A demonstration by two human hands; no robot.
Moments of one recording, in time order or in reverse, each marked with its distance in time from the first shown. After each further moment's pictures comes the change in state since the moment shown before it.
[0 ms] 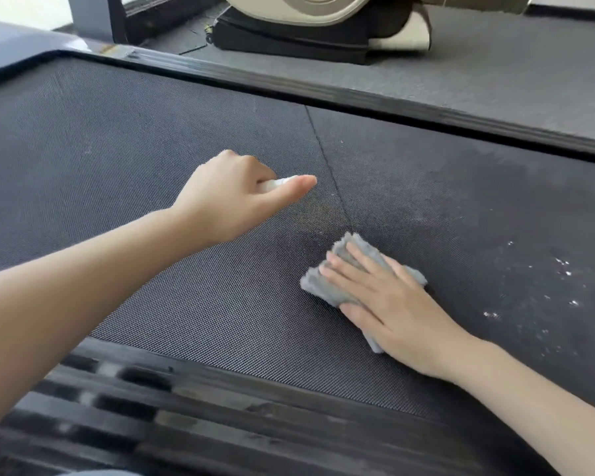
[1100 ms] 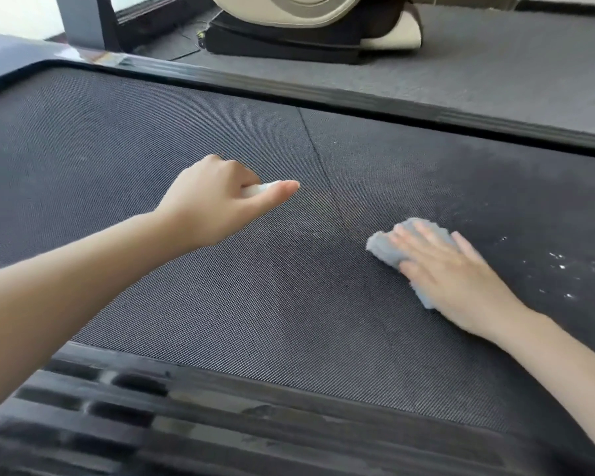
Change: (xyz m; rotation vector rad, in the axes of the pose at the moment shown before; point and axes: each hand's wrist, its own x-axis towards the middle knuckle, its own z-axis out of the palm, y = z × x) left_hand -0.002 -0.006 -0.005 0.044 -0.058 -0.001; right_hand -0.019 0.058 -0.027 -0.252 -0.042 0.354
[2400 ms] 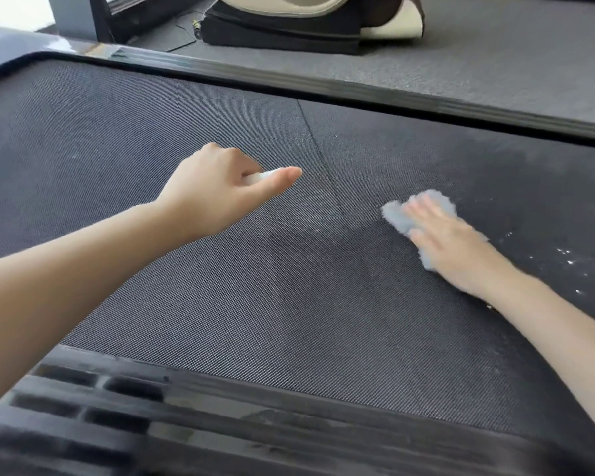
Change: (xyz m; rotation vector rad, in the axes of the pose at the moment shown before) left_hand 0.011 -0.003 0.002 -0.027 0.009 -0.005; right_hand 0.045 0.030 0.011 0.139 0.098 0.000
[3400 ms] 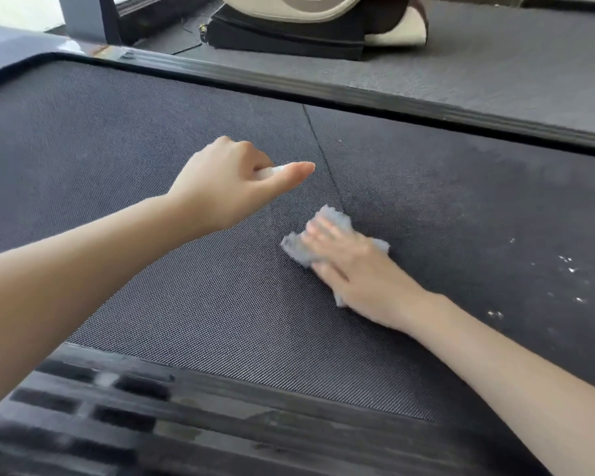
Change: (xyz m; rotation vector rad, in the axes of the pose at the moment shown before) left_hand 0.005 0.008 -0.006 -0.014 0.032 0.023; right_hand 0.006 -0.117 0.013 0.259 0.022 -0.310
